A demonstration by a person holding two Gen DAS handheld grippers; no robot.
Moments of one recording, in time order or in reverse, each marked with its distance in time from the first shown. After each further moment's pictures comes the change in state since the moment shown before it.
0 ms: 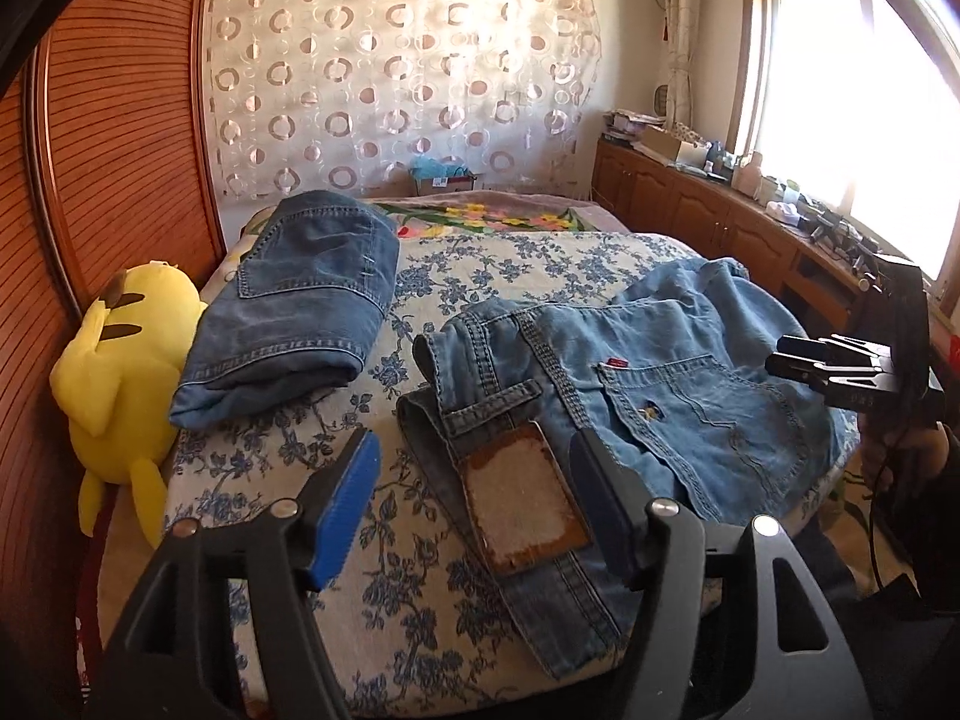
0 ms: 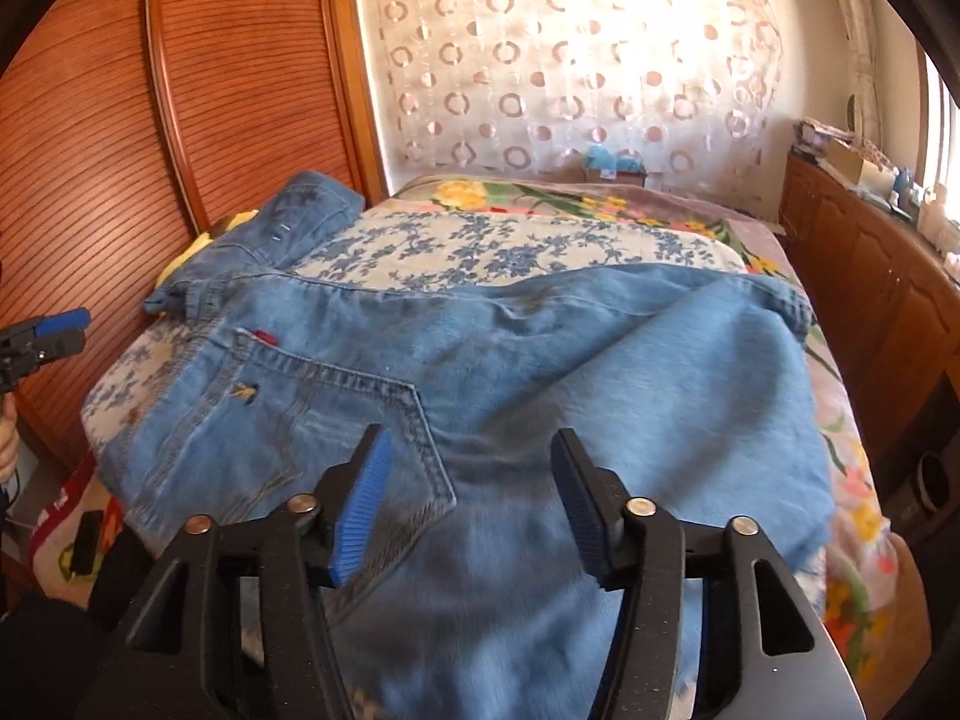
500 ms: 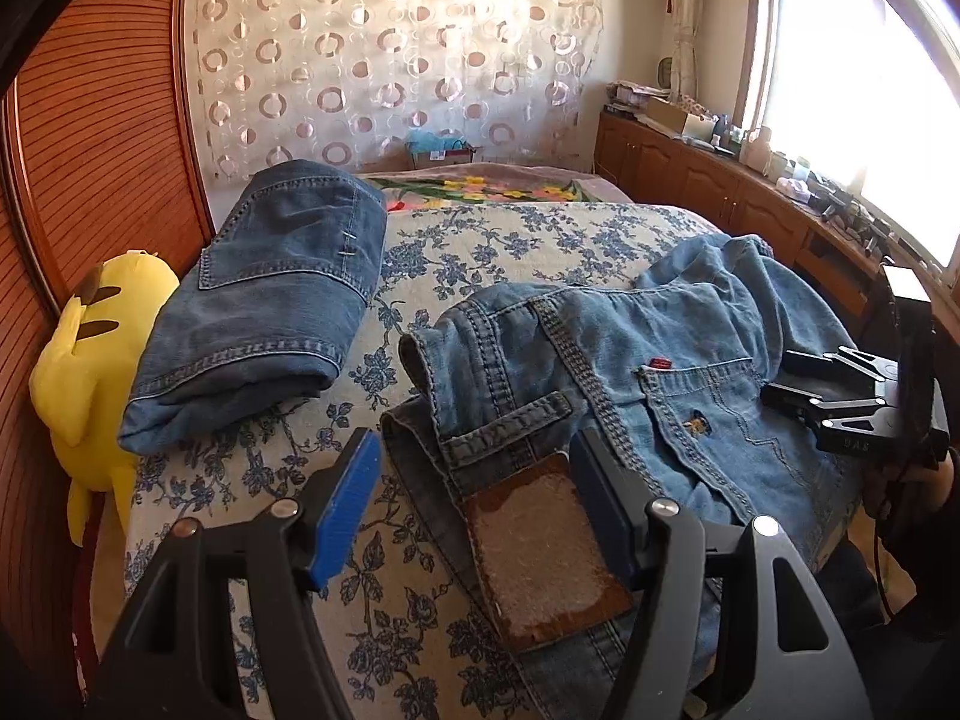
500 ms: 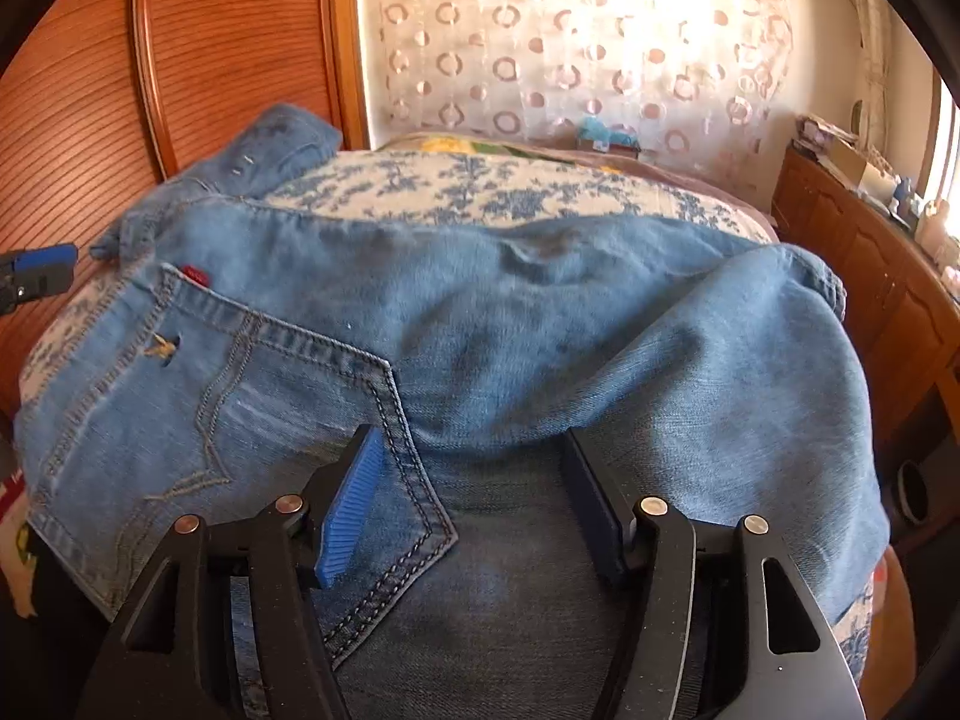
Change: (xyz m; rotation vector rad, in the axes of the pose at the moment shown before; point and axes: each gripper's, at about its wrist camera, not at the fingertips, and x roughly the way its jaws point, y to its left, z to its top) left arm 0.050 0.003 0.011 0.016 0.062 0.005; right arm 0.059 0.008 -0.015 -0.048 0.079 -0.069
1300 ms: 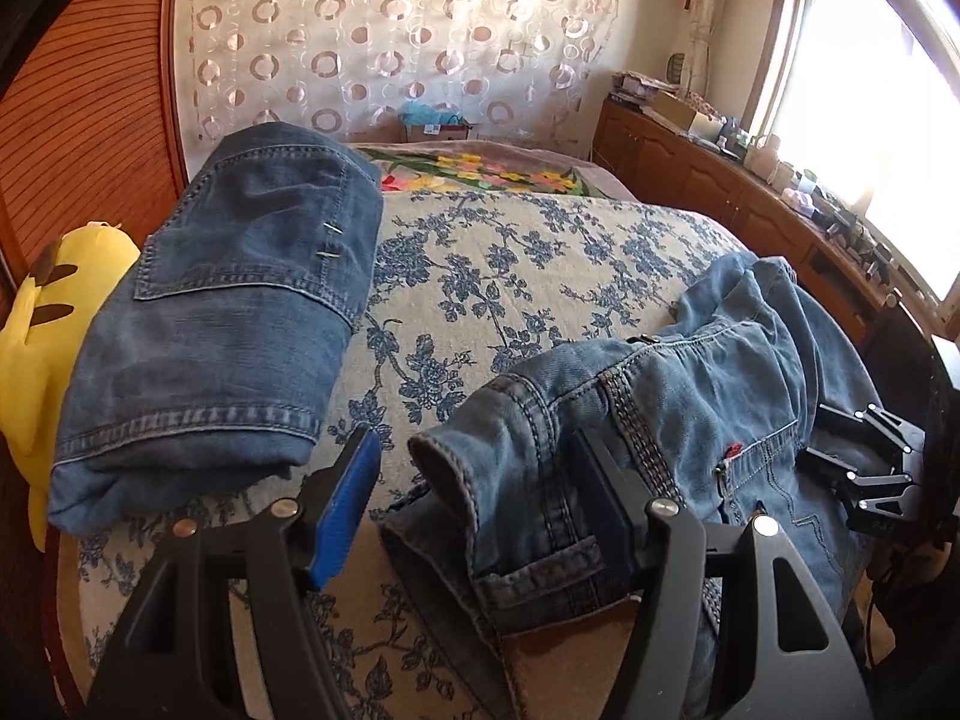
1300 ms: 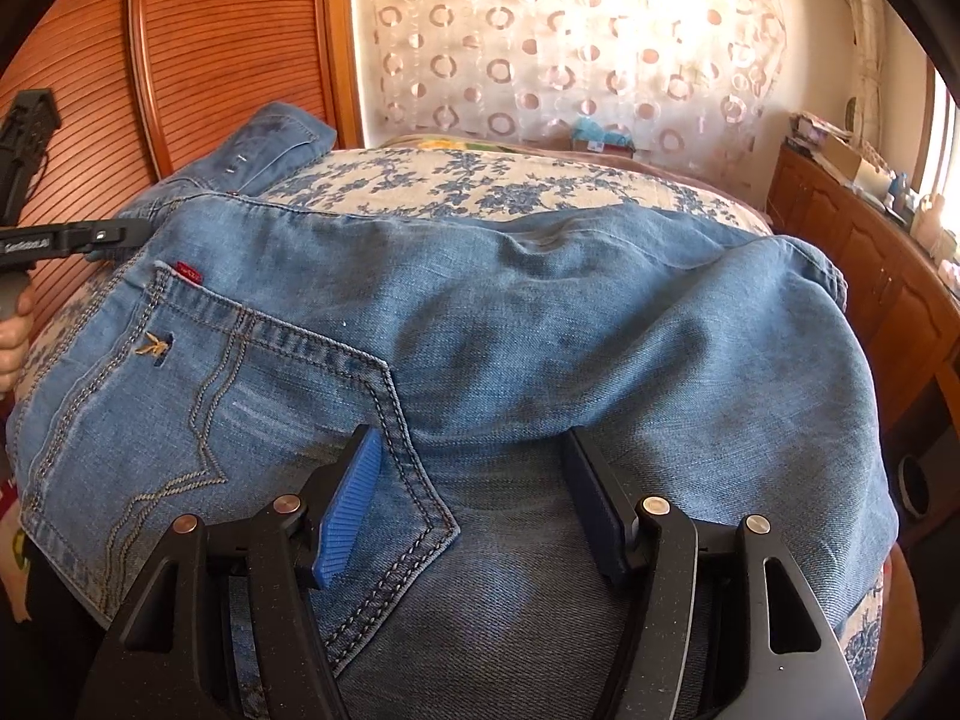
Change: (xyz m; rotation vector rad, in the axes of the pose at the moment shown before) left arm 0.063 0.024 0.035 -0.052 0.061 -0.073; right arm 0.004 0.003 -0.004 0.006 -0.003 -0.007
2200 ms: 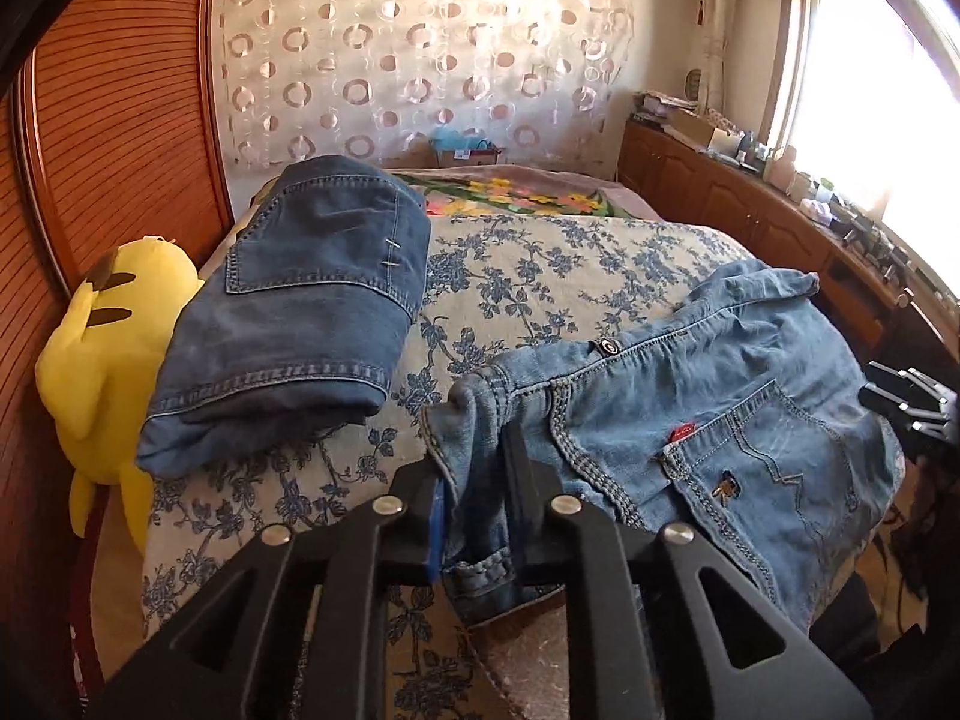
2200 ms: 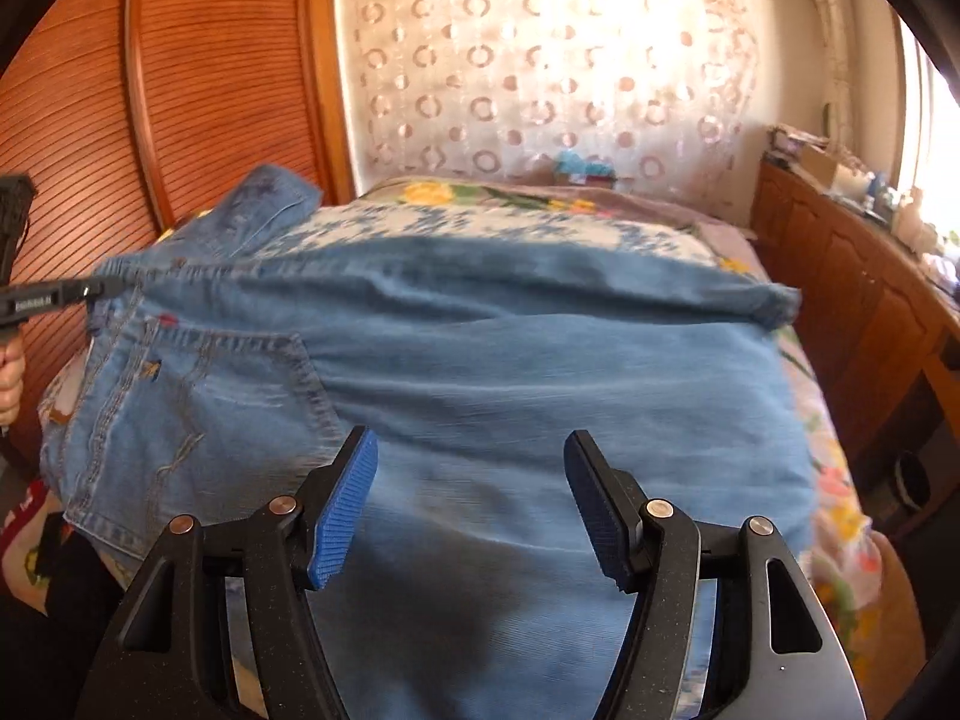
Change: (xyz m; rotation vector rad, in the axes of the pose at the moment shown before) left arm -0.052 -0.001 -0.022 -0.003 -0.064 0.097; right arm -0.055 -0.041 0.003 0.051 -0.095 -0.016
